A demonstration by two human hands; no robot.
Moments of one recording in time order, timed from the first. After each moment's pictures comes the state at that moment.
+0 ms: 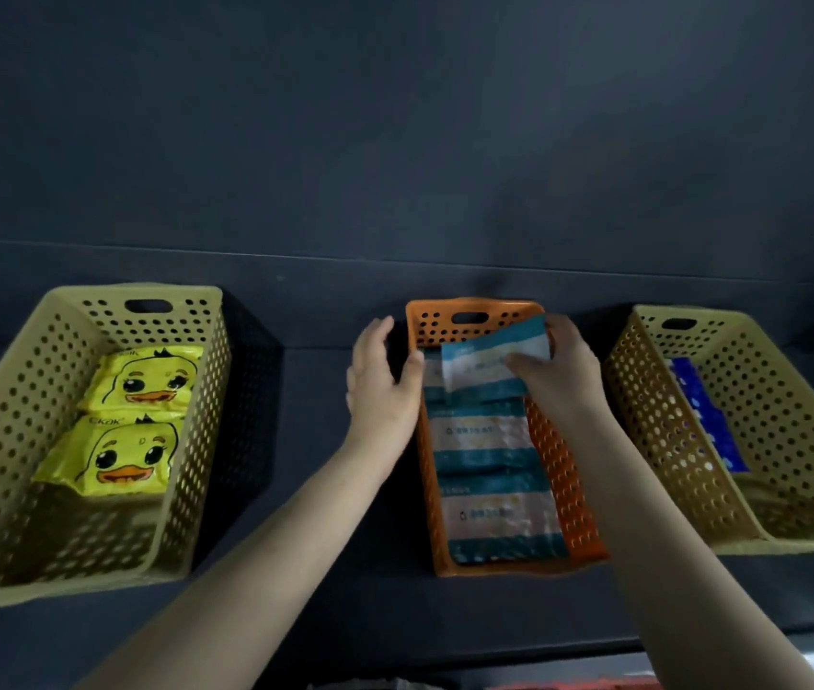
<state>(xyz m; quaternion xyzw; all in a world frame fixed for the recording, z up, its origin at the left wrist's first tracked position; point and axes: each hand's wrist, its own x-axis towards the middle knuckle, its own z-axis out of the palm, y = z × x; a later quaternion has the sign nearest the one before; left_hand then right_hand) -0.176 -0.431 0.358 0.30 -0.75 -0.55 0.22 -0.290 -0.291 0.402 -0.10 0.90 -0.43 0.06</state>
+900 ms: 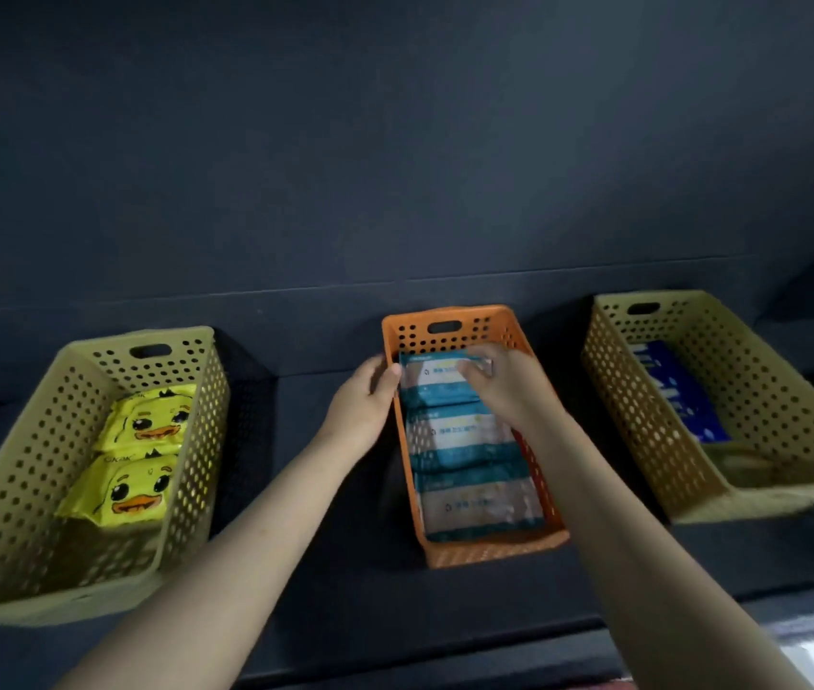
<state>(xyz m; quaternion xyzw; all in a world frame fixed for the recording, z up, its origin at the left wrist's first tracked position) -0.169 -0.434 0.378 0.27 -0.80 -0.53 0.07 -0.285 -0.287 0.389 -0.25 0.92 -0.30 0.09</state>
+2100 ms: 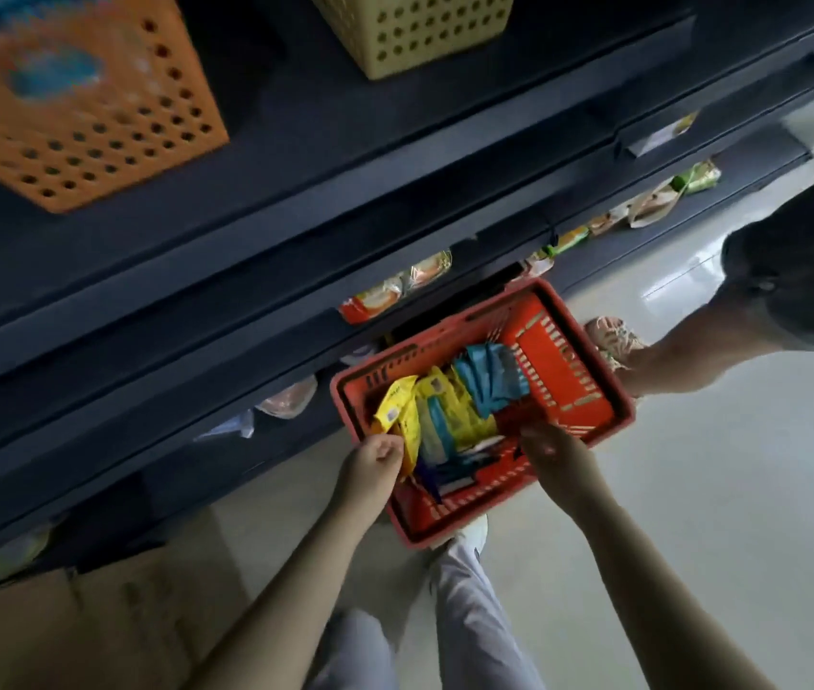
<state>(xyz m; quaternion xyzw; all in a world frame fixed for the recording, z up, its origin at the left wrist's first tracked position) 0.065 -0.093 0.092 0.26 -0.76 -0.54 -0.26 0.029 0.140 0.130 0.15 0.90 -0.32 0.26</state>
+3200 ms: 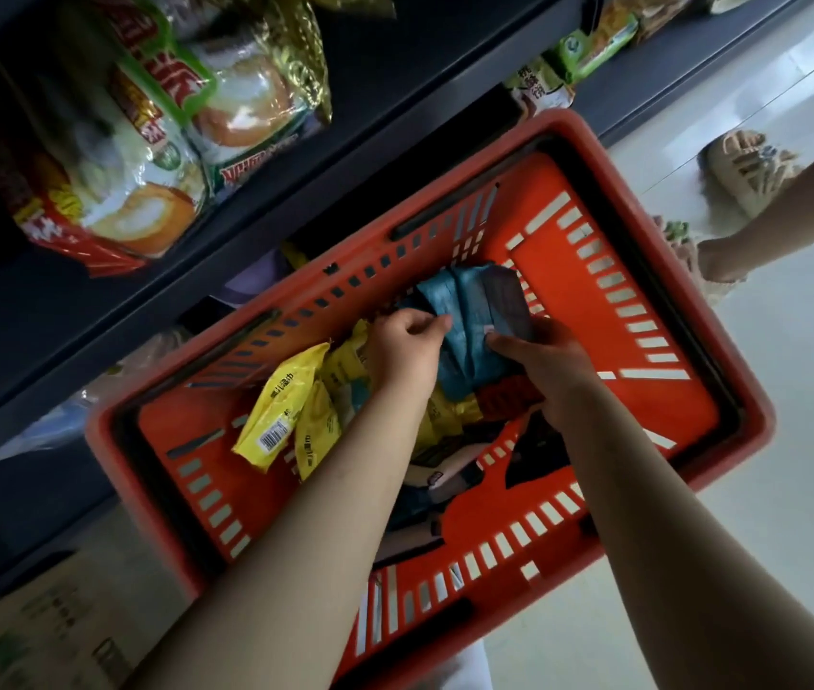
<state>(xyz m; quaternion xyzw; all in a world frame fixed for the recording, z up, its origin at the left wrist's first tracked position) -0.119 0.056 -0.159 0.38 -0.74 -0.52 -0.21 -0.117 0.195 -0.147 0.41 0.65 -0.59 0.24</state>
